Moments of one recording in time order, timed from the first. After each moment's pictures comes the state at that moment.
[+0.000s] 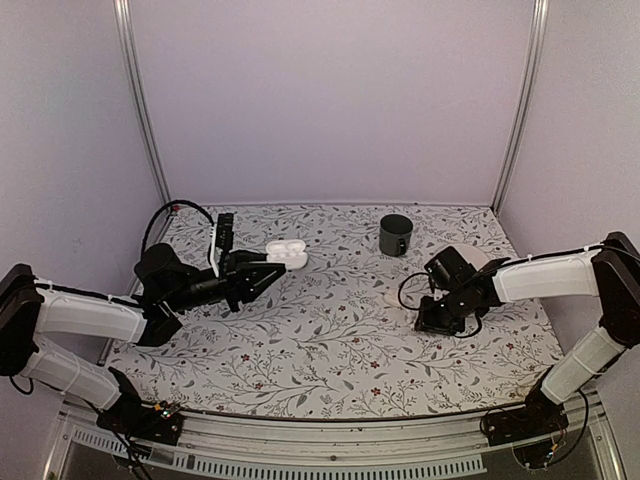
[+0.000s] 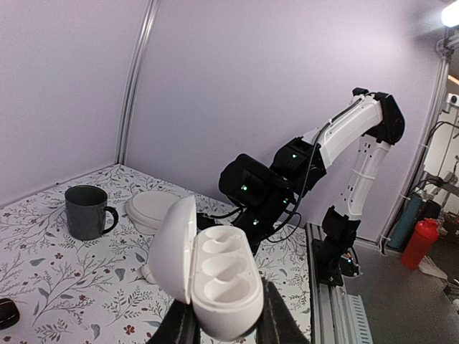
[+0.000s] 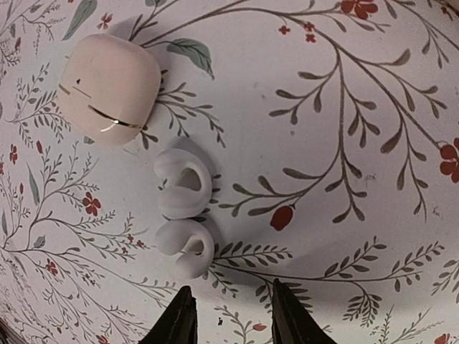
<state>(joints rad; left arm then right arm) -0.70 1.30 0.43 1.06 0.55 -0.36 0.65 1.54 0.76 -0.40 0.01 0.75</state>
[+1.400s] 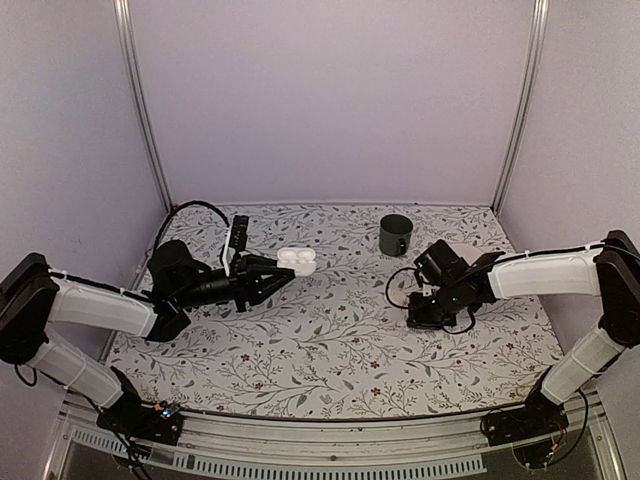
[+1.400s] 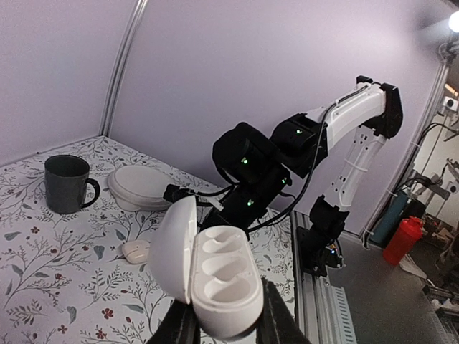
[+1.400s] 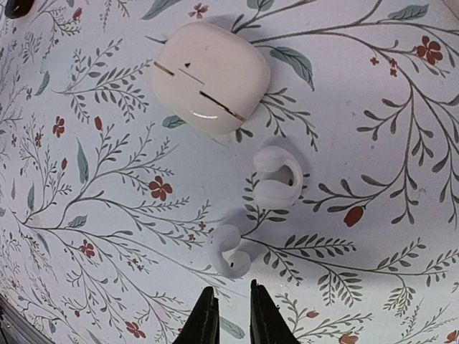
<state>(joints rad) -0.70 1.39 0.48 1.04 0.62 -0.42 0.71 1.57 0.85 -0.42 0.00 0.69</state>
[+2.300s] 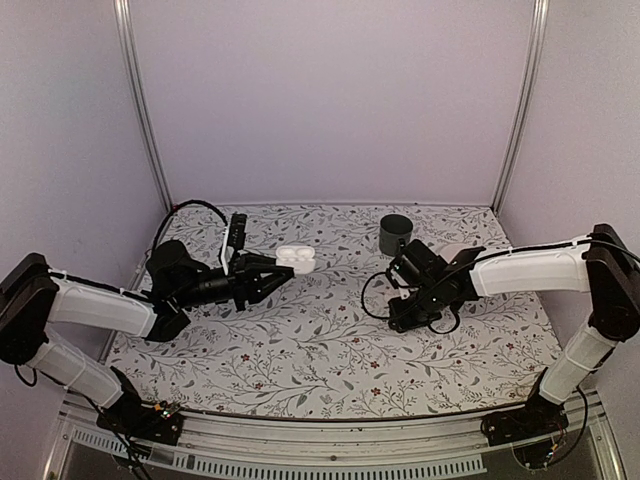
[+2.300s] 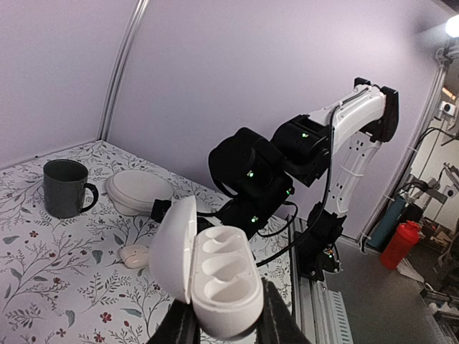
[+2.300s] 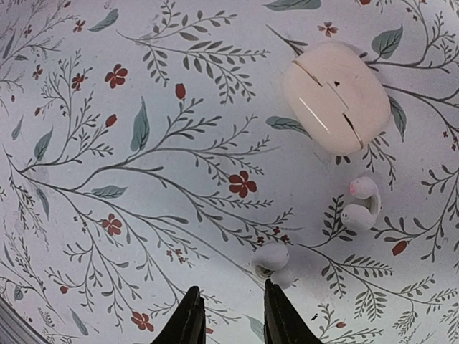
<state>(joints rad) -0.70 1.39 0.48 1.06 0.62 -0.44 0.83 1.63 0.98 -0.48 0.05 0.48</state>
